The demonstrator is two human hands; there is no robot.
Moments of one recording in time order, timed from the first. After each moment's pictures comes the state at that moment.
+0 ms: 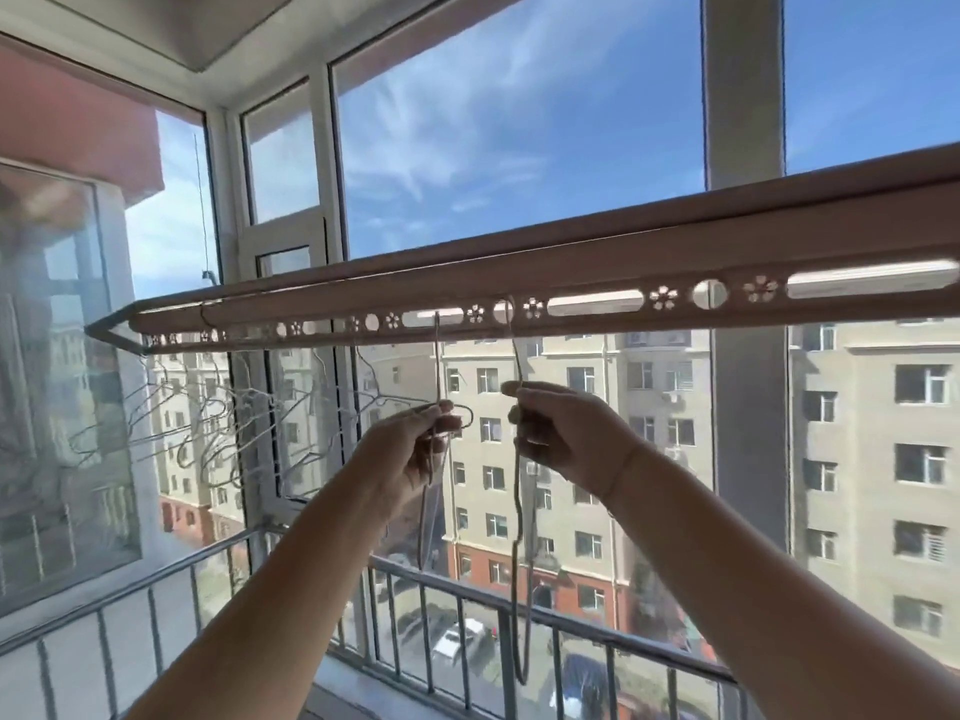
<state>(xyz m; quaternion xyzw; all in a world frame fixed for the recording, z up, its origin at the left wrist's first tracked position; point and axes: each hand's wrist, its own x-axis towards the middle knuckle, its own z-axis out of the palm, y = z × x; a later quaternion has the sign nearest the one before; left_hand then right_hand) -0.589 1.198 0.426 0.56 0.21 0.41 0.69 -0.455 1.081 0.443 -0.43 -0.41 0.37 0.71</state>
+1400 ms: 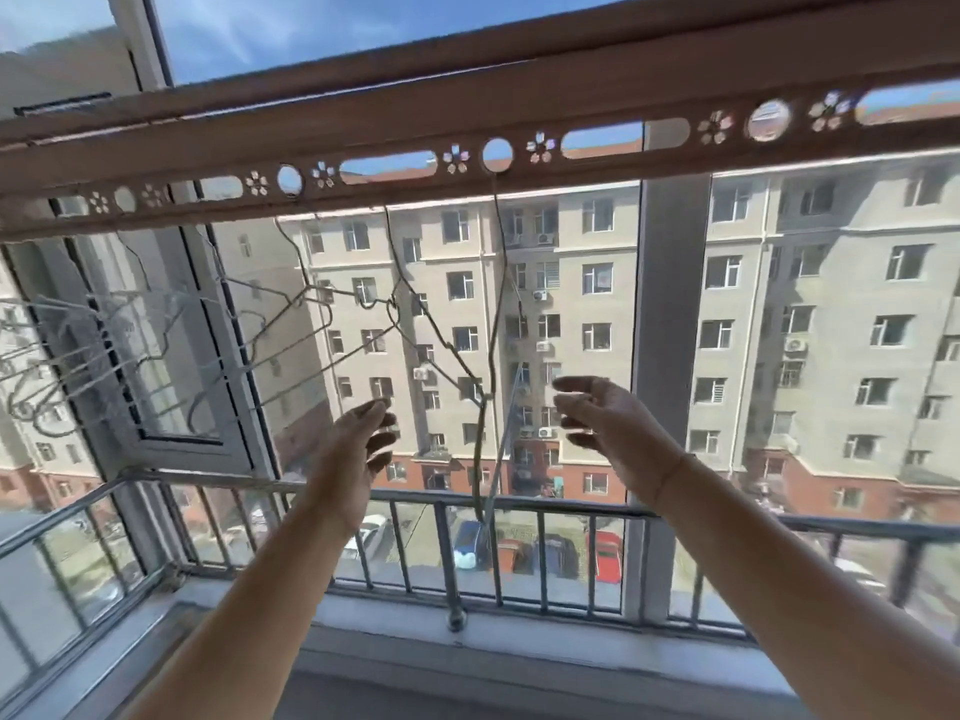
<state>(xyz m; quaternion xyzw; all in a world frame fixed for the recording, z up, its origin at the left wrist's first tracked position) -0.577 1.312 0.298 0.61 0.19 0.37 0.68 -0.411 1.109 0.309 -0.62 -0.33 0.17 0.69</state>
